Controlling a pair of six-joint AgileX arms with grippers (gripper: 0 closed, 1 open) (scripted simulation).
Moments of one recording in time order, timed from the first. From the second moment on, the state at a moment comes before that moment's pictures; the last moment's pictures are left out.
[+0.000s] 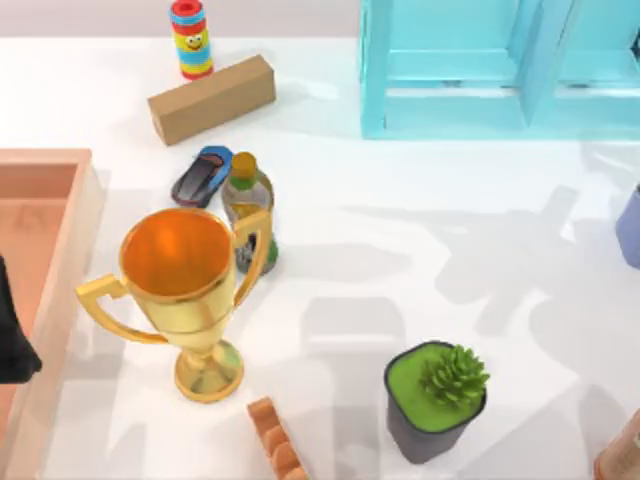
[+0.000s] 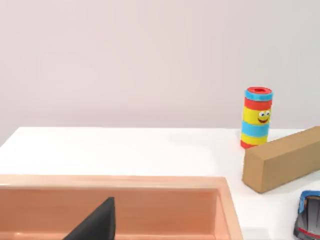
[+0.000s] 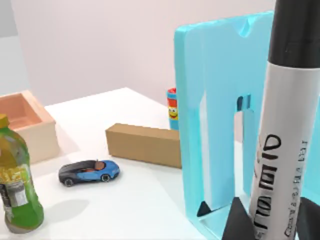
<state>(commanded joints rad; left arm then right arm) 0.00 0.00 0.00 0.00 0.00 0.00 -0.37 2.03 0.99 1.29 -1.39 0.34</state>
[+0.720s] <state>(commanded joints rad) 0.00 0.00 0.00 0.00 0.00 0.00 -0.51 2.03 0.93 1.57 -1.50 0.46</state>
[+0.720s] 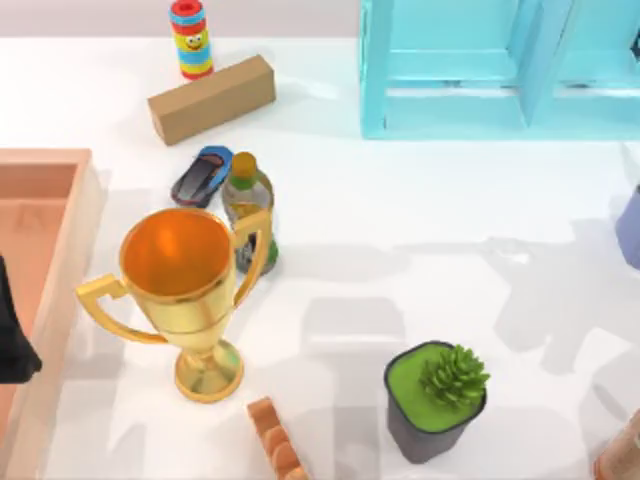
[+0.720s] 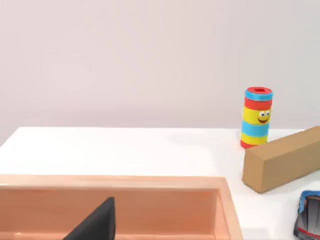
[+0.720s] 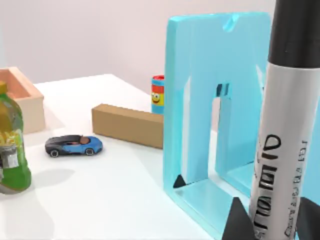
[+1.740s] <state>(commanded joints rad) 0.00 0.00 0.00 0.00 0.00 0.00 -0.50 2.01 0.92 1.48 -1.49 0.37</state>
